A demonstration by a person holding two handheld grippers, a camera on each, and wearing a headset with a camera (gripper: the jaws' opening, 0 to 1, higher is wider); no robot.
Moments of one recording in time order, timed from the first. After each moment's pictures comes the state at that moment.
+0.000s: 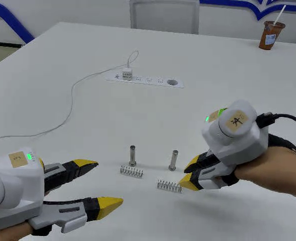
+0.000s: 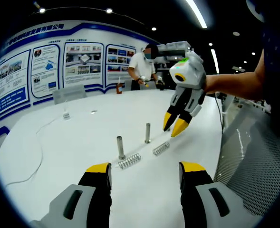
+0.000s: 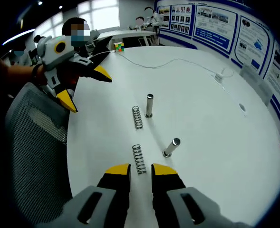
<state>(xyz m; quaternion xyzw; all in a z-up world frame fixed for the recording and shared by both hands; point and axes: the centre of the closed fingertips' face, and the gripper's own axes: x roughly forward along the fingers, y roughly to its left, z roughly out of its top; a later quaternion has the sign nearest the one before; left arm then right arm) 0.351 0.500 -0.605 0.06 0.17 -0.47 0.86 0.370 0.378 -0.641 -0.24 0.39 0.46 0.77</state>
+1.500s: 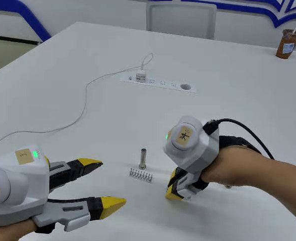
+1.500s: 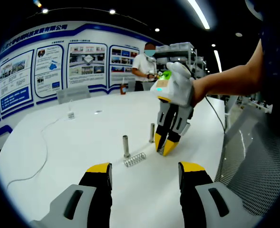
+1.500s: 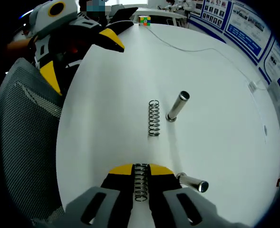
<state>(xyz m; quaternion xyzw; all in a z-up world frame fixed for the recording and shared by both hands) 0.352 0.510 -0.602 0.06 0.16 -0.46 0.87 0.375 0.415 -0.687 -0.33 0.43 0.51 0.67</state>
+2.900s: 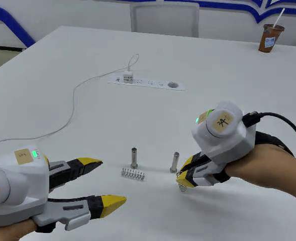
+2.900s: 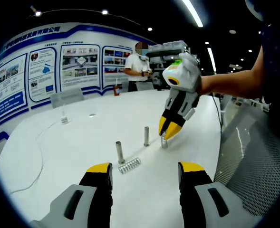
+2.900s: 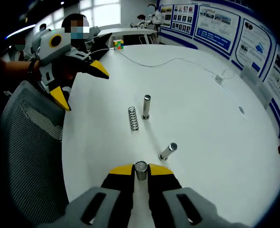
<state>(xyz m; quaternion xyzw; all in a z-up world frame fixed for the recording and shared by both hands) 0.353 0.496 -0.598 0.07 0.16 -0.48 0.86 0.379 0.375 -0.642 -0.25 0.39 0.45 0.77</state>
